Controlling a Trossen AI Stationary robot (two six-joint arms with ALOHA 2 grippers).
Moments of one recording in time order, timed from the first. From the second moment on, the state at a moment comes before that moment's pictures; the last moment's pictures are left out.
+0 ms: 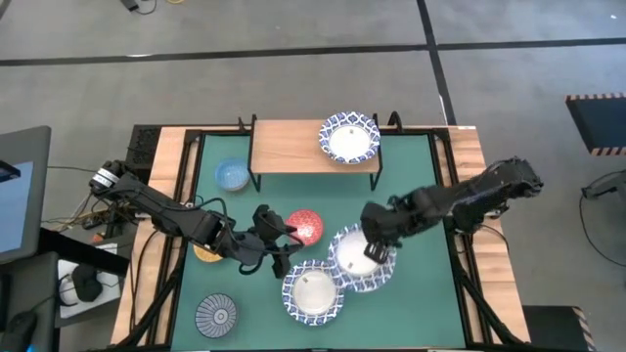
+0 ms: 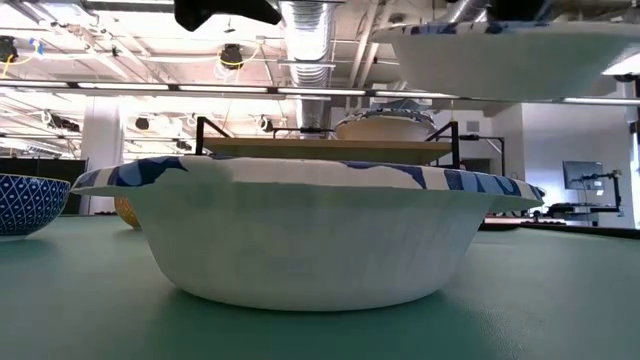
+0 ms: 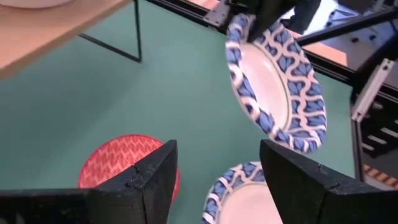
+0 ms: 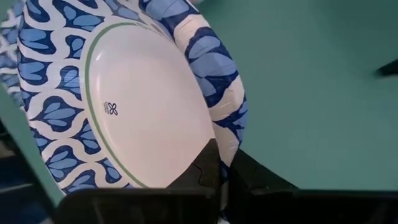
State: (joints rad) left arm -0.43 1.42 1.13 -0.28 -0.62 -0.64; right arm 0.31 1.48 1.38 -1.18 0.15 0.79
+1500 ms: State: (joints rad) left arm -0.24 1.41 1.13 -0.28 -0.59 -0.78; right arm -0.76 1.48 1.53 -0.94 -0.08 0.34
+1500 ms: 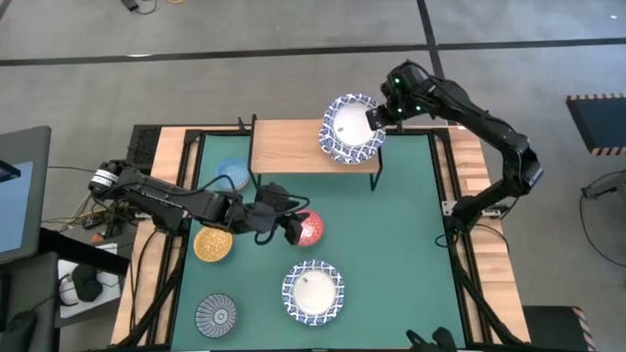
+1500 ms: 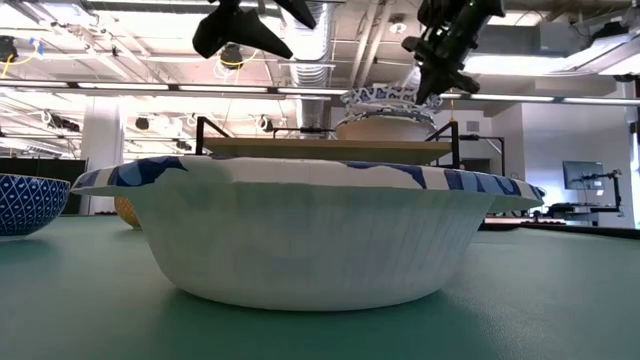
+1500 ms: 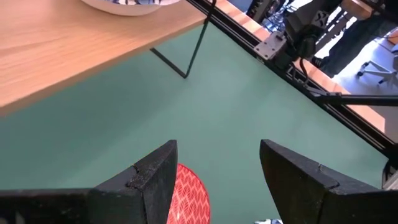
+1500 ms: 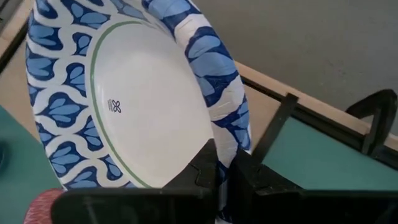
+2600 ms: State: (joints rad) left arm -0.20 1.41 1.13 -0.28 -0.61 -0.74; right arm -0.74 1.40 1.53 -0.87 -0.05 0.31
